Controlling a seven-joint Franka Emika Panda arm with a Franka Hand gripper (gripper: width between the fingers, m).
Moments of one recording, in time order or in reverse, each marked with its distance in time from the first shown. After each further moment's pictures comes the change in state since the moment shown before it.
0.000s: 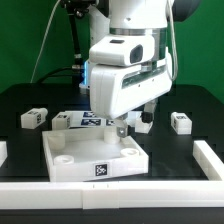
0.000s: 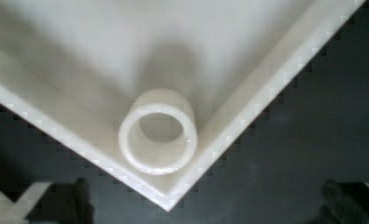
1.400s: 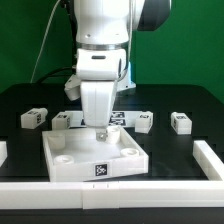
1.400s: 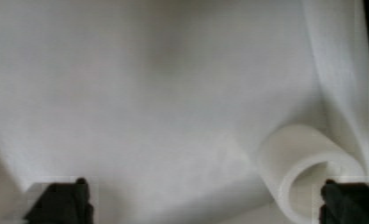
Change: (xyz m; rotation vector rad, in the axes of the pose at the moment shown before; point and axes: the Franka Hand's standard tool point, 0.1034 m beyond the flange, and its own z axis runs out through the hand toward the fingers) arm -0.073 -0.011 0.023 0.051 -0.018 -0.486
